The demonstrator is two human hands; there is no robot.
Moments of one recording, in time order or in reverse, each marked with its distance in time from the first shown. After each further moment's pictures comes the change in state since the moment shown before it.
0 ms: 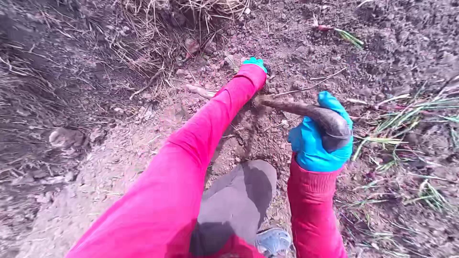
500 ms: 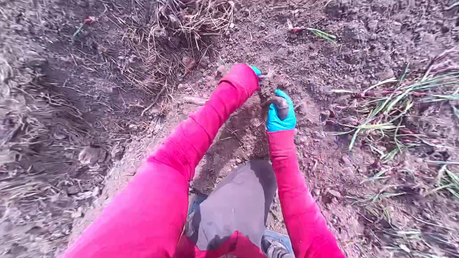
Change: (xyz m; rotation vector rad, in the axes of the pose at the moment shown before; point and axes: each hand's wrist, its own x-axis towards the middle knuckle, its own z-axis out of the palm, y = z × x) left_hand -0.069 0.038 -0.069 -0.060 -0.142 -0.030; right_hand -0.005 0.048 0.007 -0.137 0.185 0.444
